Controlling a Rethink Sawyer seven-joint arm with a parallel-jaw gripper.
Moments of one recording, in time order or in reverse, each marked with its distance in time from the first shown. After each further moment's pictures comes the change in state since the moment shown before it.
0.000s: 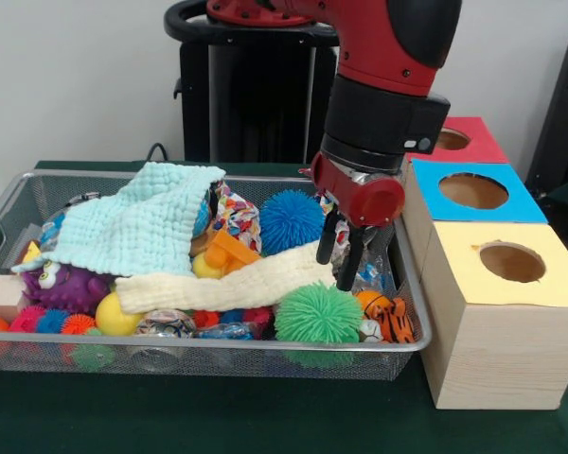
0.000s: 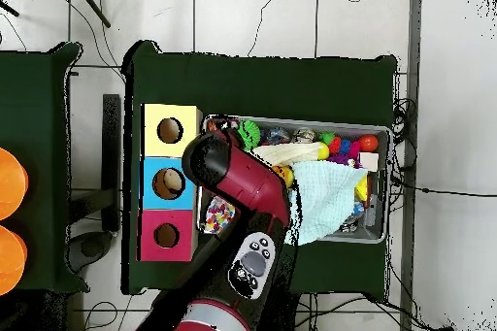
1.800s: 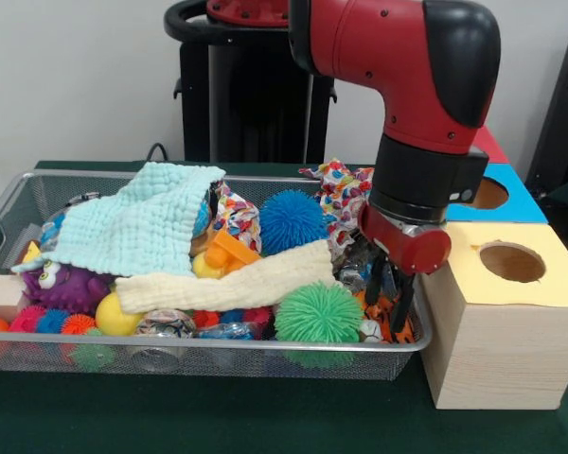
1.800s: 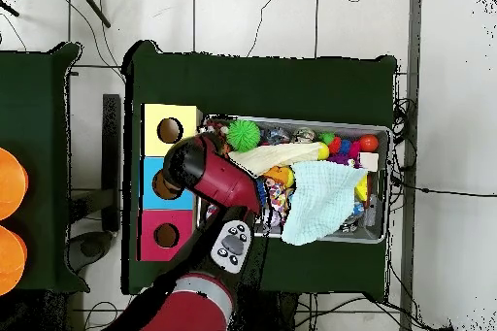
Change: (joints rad) arm 0.027 0.078 0.108 0.000 0.050 -0.123 0.000
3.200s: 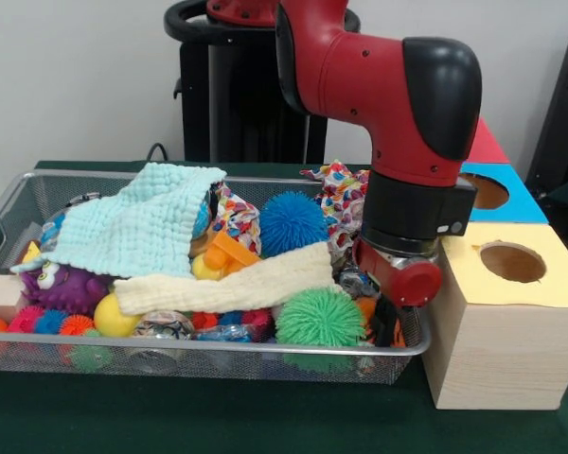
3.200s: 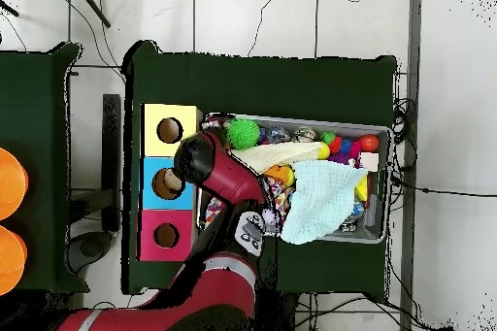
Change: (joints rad) arm -0.088 0.022 0.120 0.004 -0.001 -0.128 0.000
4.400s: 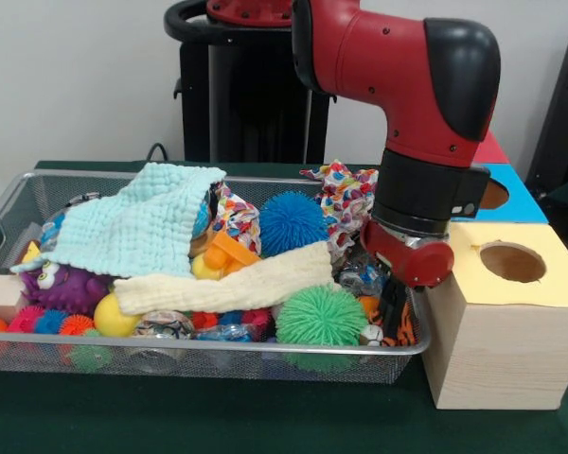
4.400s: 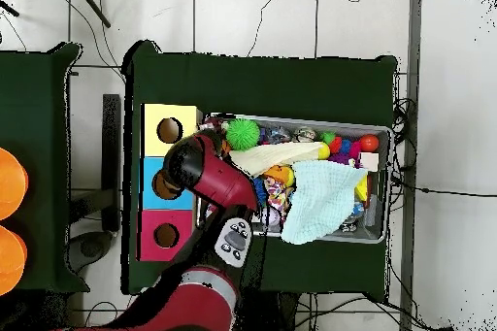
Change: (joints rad) arm 0.077 -0.021 -0.086 0.005 0.010 0.039 0.000
